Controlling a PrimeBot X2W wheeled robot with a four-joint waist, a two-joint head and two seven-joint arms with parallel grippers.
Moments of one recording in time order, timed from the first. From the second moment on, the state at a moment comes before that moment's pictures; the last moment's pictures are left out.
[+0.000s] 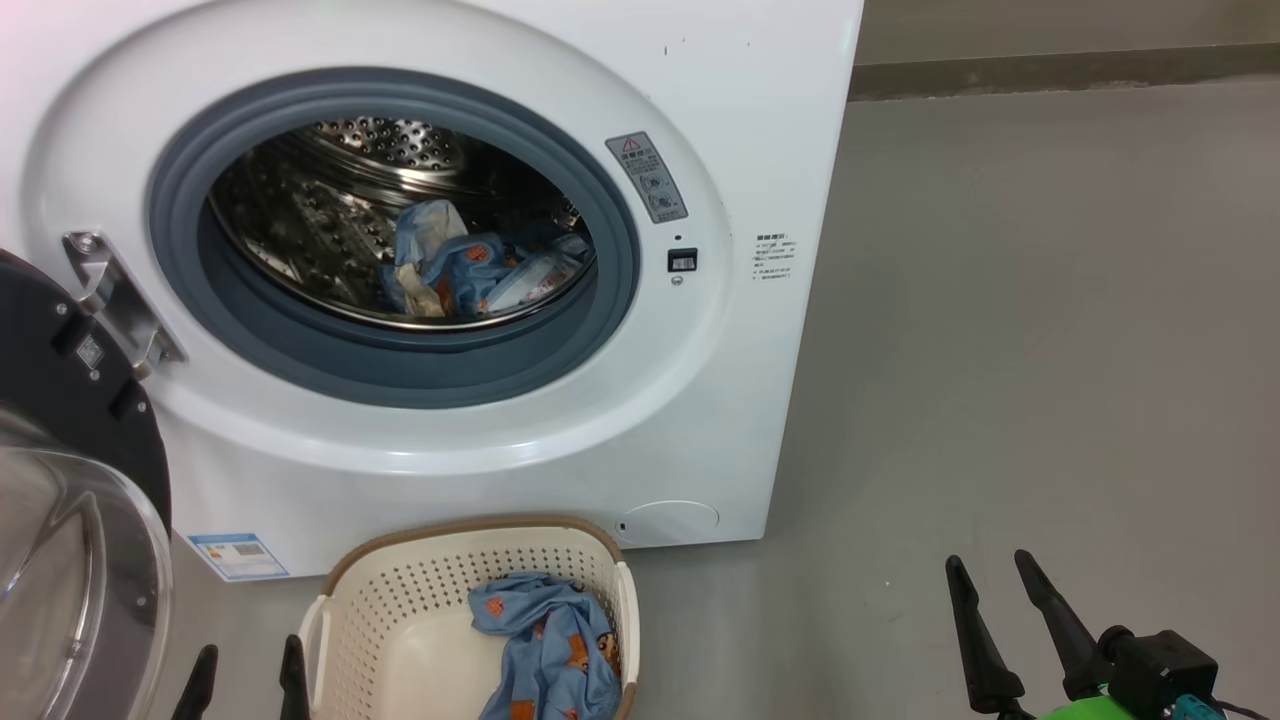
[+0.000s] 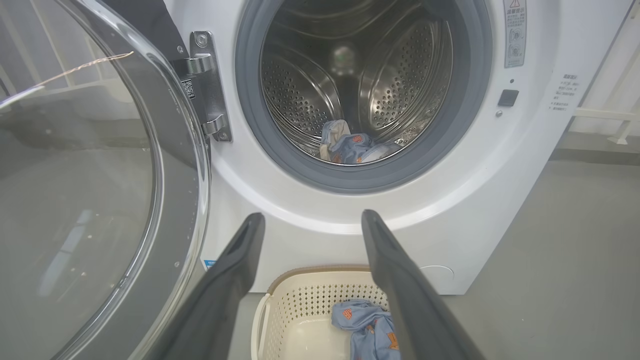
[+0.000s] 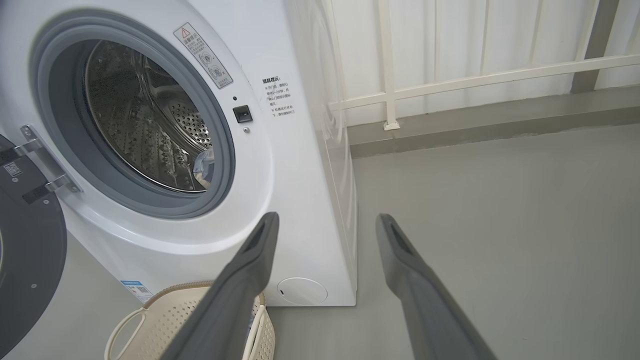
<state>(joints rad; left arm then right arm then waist) 0.19 0.07 0.06 0.05 -0.19 -0.02 -0.26 0.06 -0.05 -0.01 0.16 0.26 0.13 -0.26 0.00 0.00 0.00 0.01</state>
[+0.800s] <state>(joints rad) 0.18 0.05 0.07 0.04 -0.16 -0.06 -0.26 0.06 -0.05 0.00 0.14 0.25 0.13 -0.26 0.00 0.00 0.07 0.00</state>
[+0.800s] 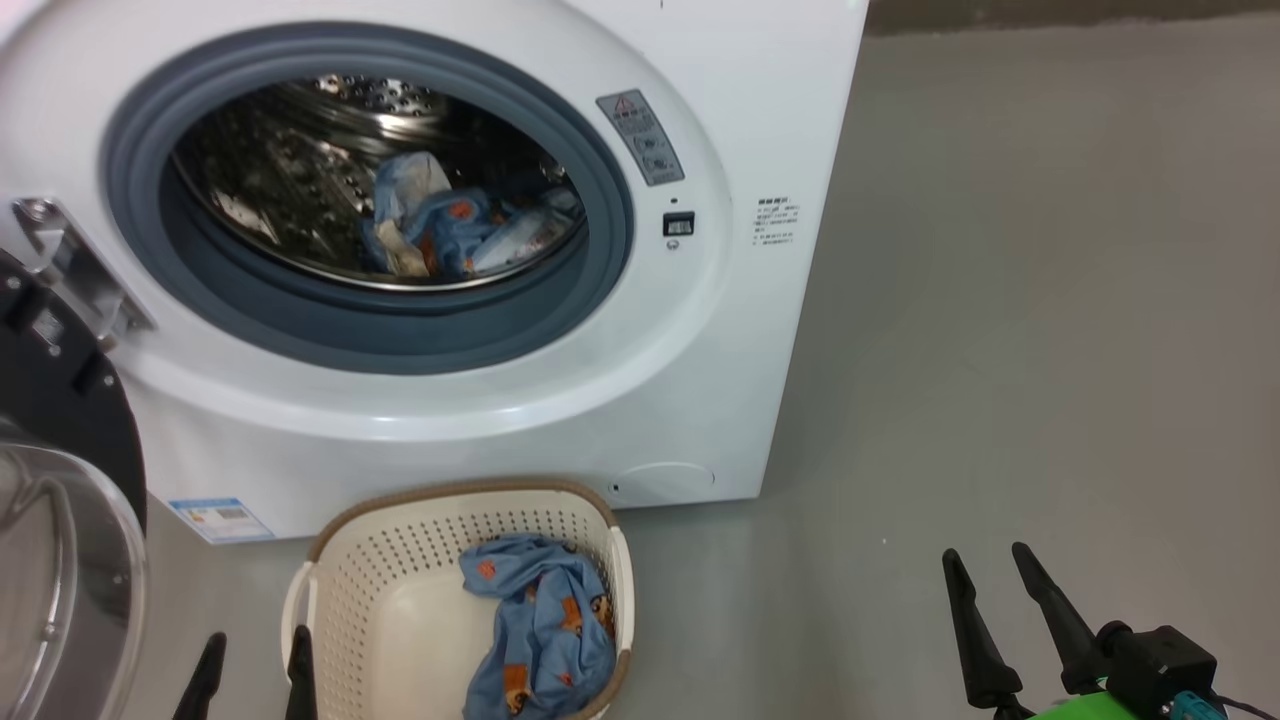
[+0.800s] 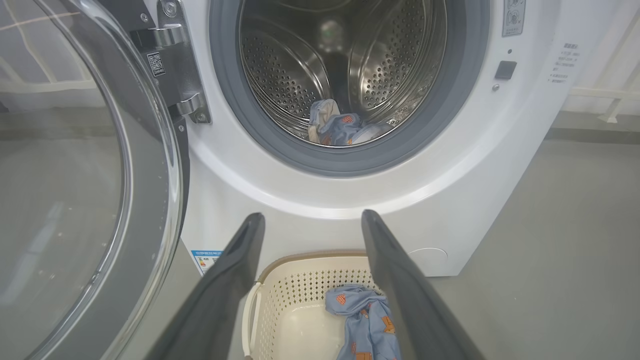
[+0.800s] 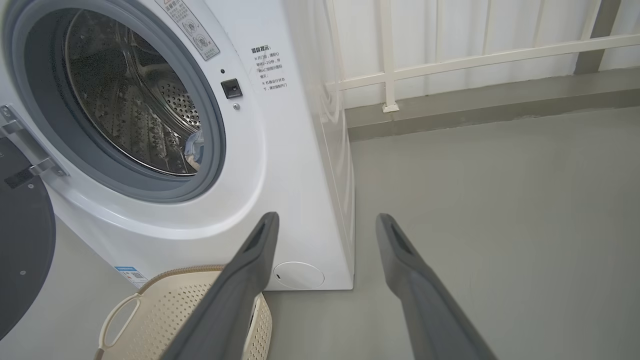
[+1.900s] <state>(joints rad) -0.37 0.04 -0.01 0.33 -0.24 -0.13 -0.26 -0.18 -0.05 0.08 0.09 0.23 0.13 -0.26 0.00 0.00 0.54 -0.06</state>
